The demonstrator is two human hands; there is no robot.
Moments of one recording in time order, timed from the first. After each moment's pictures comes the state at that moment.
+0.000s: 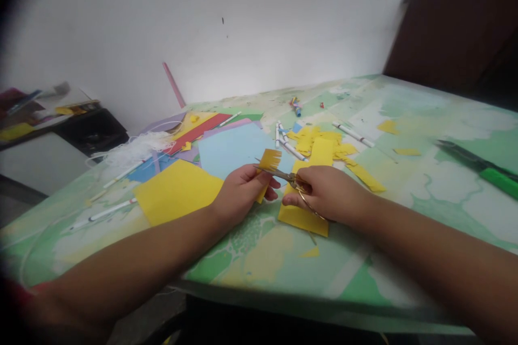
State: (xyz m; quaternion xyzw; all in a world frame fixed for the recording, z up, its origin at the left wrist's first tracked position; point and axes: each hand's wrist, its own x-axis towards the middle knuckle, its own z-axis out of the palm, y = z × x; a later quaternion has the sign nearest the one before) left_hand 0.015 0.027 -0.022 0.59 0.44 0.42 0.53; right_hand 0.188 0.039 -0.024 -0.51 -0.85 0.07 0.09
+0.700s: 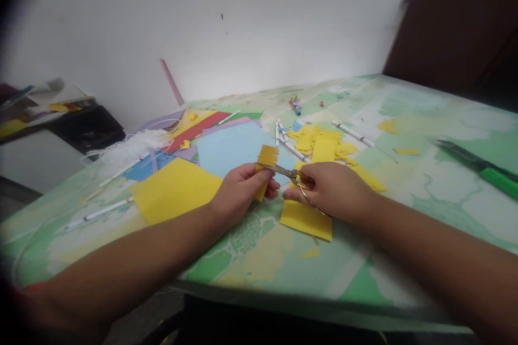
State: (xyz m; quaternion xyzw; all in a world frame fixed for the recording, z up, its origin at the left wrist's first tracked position) left_hand 0.017 0.030 -0.026 0.52 0.42 0.45 0.59; right_hand 0.191 0.043 -0.026 -0.55 -0.83 0.02 0.09
